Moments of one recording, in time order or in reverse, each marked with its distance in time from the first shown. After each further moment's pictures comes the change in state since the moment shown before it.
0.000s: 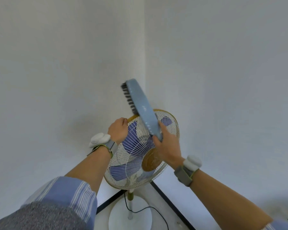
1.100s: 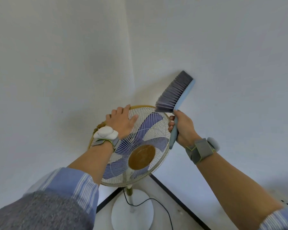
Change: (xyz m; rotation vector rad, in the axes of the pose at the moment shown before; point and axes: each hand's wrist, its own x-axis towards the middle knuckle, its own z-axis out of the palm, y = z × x) left_hand 0.012 0.036 0.026 0.536 -0.003 0.267; right_hand 0.049 0.041 -0.060 1.267 0.145 0.584
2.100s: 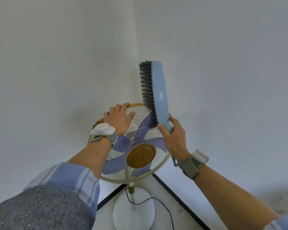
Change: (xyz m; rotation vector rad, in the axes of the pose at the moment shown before) left_hand 0.010 -0.024 -0.001 -0.056 0.028 -0.047; right_hand -0.013 0.057 0.007 -0.836 0.035 -0.491
